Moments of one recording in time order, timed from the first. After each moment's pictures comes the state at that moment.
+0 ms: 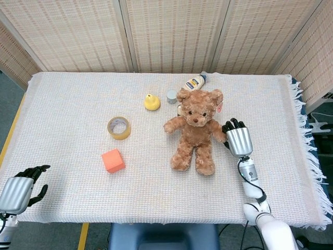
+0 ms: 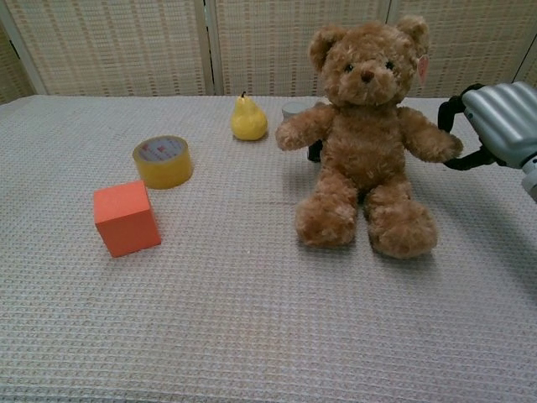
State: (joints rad) left arm -0.12 -1.14 -0.01 -1.57 1.55 1.46 0.09; right arm 0.64 -2.09 0.19 -0.21 -1.44 1.39 0.14
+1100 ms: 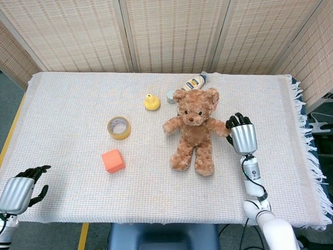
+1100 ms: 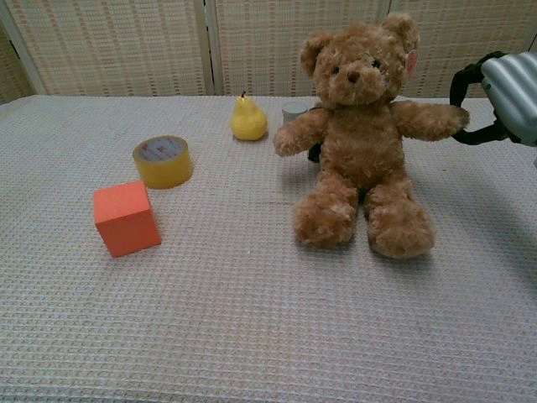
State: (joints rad) left arm -0.13 -1.14 -0.01 -1.58 1.55 1.45 0.10; right arm 0.65 -2.07 0.21 -0.23 -1.41 1.46 0.15
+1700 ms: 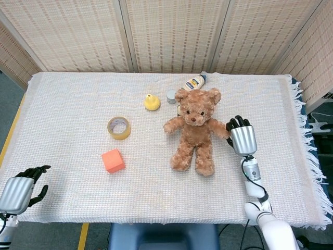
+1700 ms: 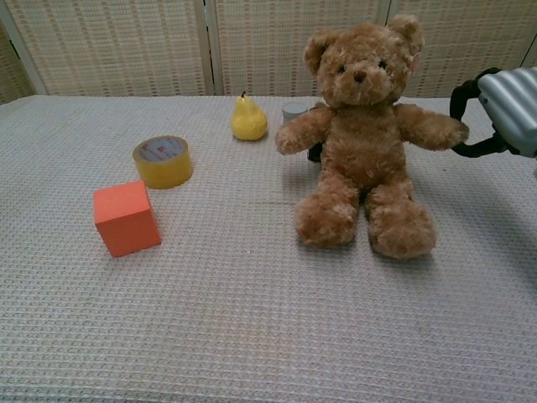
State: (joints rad) left arm -0.13 -1.14 -0.01 -1.58 1.55 1.45 0.10; right arm 0.64 -2.08 0.20 -0.21 -1.41 1.43 0.15
